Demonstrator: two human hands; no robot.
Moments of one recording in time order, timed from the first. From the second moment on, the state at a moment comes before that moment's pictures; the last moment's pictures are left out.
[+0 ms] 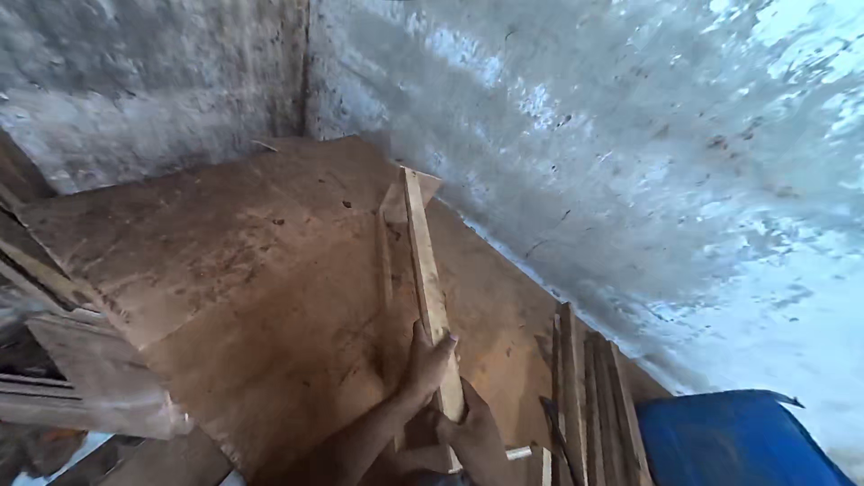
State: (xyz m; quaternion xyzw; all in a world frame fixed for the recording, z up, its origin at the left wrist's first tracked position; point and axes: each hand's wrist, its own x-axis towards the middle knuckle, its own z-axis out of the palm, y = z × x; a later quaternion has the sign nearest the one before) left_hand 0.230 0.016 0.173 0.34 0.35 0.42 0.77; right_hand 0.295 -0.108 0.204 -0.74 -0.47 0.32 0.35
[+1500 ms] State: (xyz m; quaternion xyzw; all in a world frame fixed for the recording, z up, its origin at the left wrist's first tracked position) left_hand 0.256 0.013 0.122 0.41 0.40 0.44 0.69; right_hand 0.343 -0.183 0.194 -0.72 -0.64 0.25 0.13
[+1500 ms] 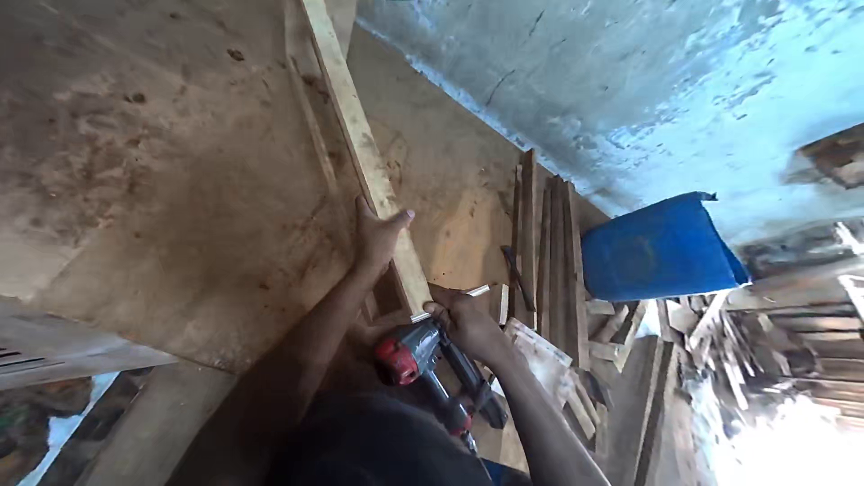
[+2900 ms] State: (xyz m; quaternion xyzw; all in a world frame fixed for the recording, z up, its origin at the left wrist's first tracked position) left_hand 0.244 0.019 0.116 0.46 0.36 0.41 0.70; right_hand 0.286 -0.311 -0.003 -0.94 -0.22 0.25 0.07
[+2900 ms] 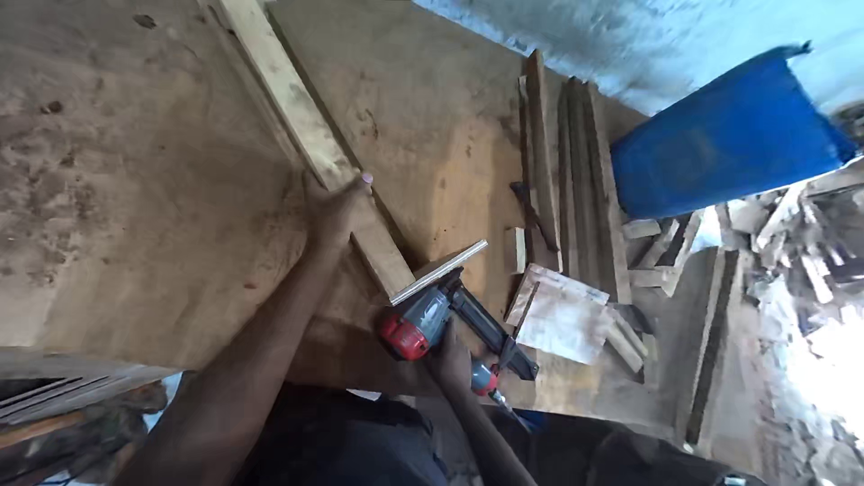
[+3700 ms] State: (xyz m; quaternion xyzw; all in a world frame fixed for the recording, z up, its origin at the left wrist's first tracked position) left_hand 0.244 0.022 0.111 0.48 0.32 0.40 0.71; right_hand 0.185 -0.364 0.057 -0.47 -0.13 0.33 0.81
